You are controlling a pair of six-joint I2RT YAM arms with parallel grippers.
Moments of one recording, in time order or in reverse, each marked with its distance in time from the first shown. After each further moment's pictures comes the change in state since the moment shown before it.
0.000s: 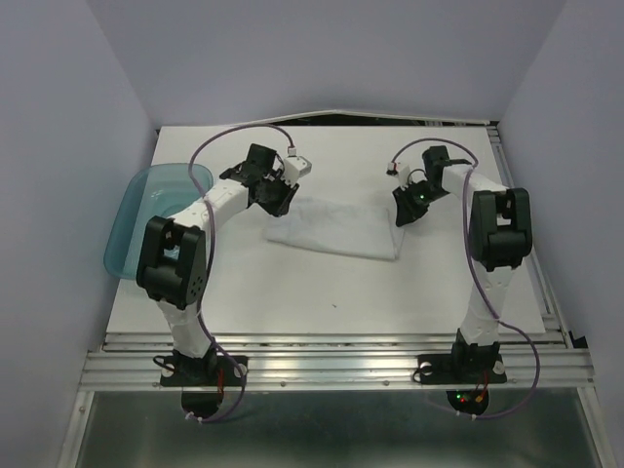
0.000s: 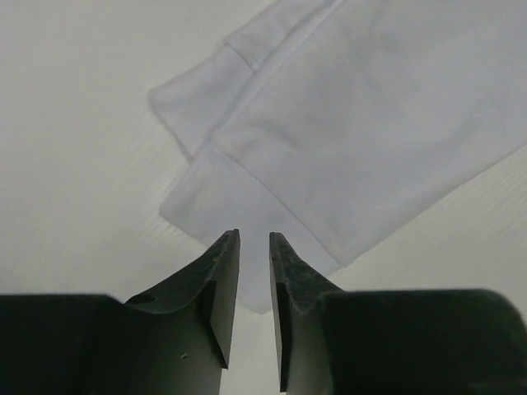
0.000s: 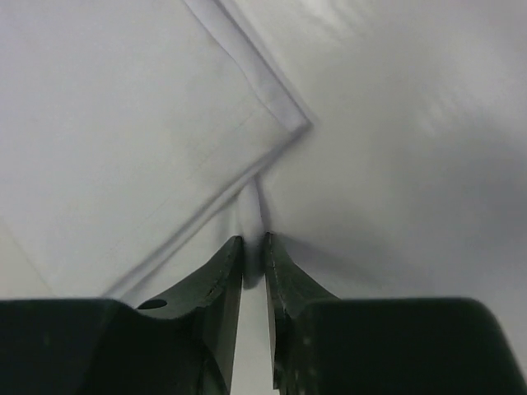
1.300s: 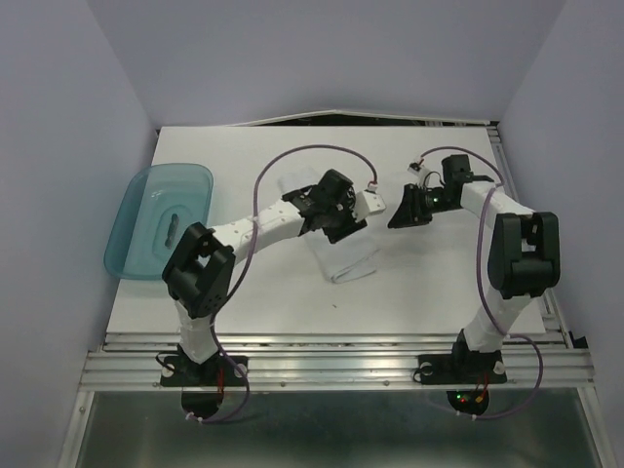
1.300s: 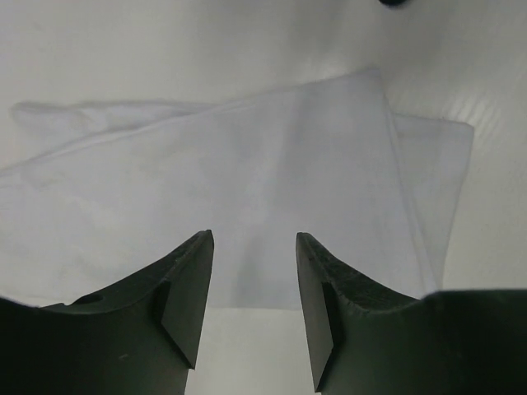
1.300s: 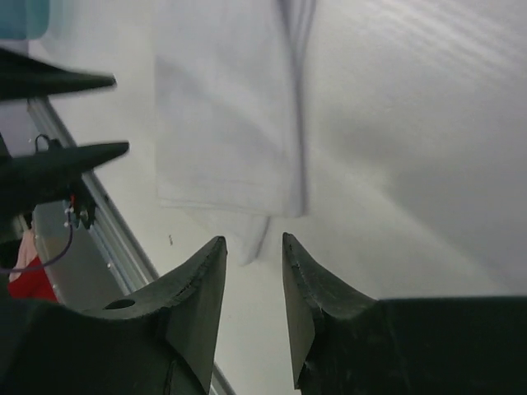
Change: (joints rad) left arm -0.385 0.052 0.087 0.061 -0.119 0.110; right arm -0.028 -0.320 -0.359 0.156 -0.381 0.542
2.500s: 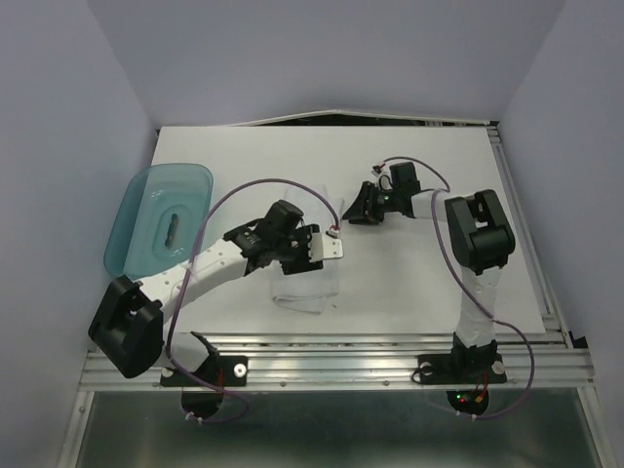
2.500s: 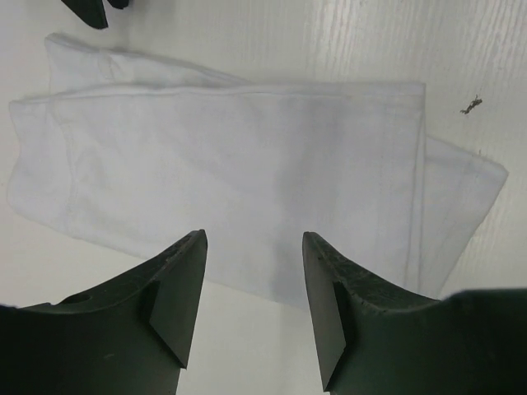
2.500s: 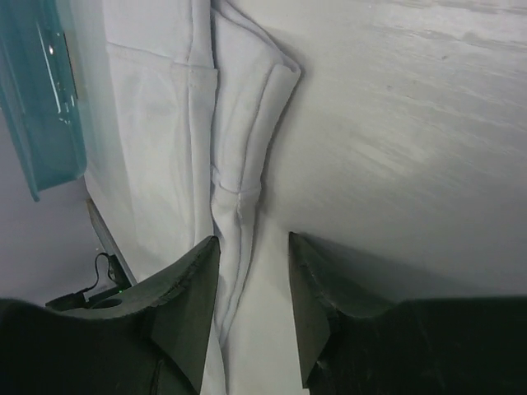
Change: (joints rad) left arm 0.020 -0.459 -0.505 -0.011 0.093 0.326; right arm 0.188 0.292 0.050 0.637 0.158 0.673
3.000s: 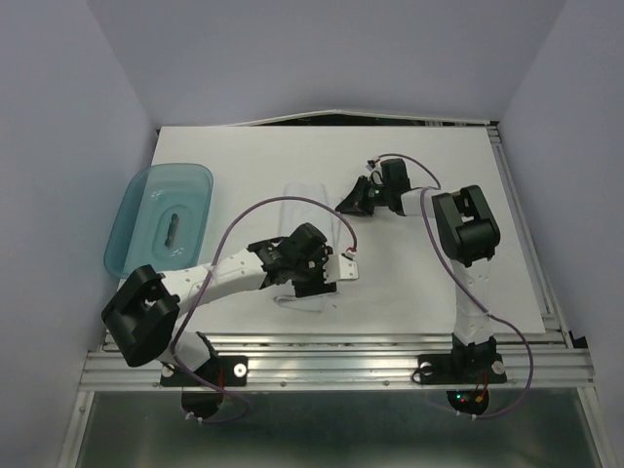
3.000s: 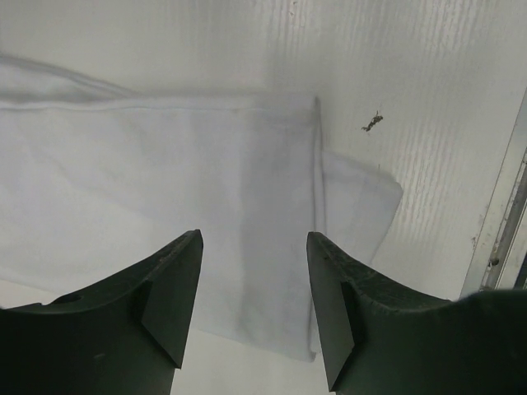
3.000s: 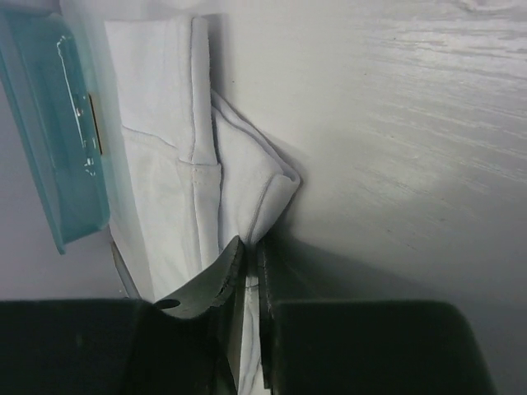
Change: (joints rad) left arm -0.161 0.050 -0.051 0.002 -0.077 -0.168; right arm 0.061 0.164 0.127 0.146 0.110 0.166
